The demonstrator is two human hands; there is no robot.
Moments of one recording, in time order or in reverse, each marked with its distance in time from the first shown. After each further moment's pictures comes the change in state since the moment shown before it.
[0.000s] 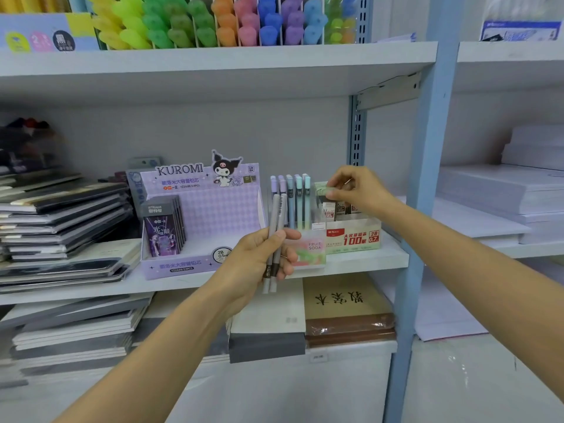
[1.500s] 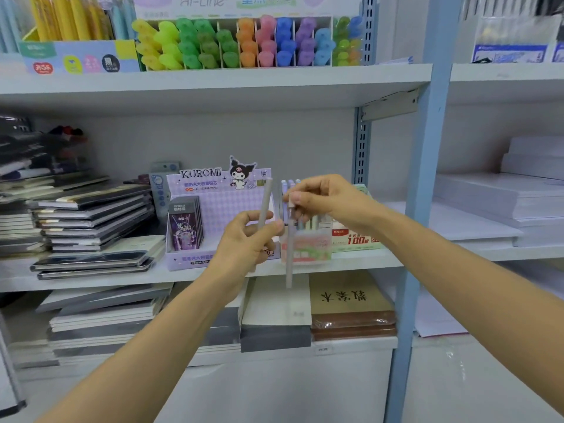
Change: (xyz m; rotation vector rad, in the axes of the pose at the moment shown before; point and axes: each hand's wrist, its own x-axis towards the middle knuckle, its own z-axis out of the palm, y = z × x) left_hand -0.030 0.028 -0.007 0.090 0.305 0.121; right_hand -0.060 -0.085 0.016 0.482 -0.437 -0.193
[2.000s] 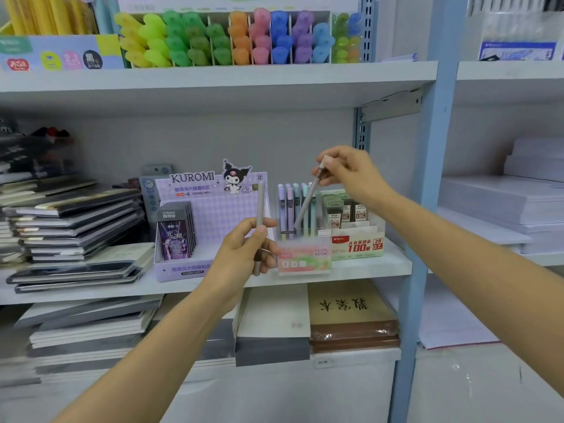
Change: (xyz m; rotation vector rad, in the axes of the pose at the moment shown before) left_hand 0.020 -0.021 -0.004 0.037 -0.095 0.036; right_hand 0.038 0.023 -0.053 -0.166 0.434 -0.056
